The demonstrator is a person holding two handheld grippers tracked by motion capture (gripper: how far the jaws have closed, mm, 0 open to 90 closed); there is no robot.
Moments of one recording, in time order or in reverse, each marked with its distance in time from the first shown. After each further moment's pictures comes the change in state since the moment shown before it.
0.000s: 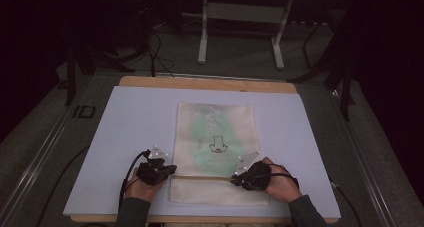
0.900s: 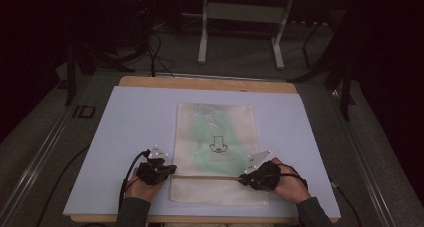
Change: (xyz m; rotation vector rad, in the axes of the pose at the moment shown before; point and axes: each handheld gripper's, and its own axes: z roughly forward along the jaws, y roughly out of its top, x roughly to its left) left arm 0.000 0.000 0.000 0.000 0.001 -0.001; right arm -0.005 -0.018 -0.013 -0.006 -0.009 0.040
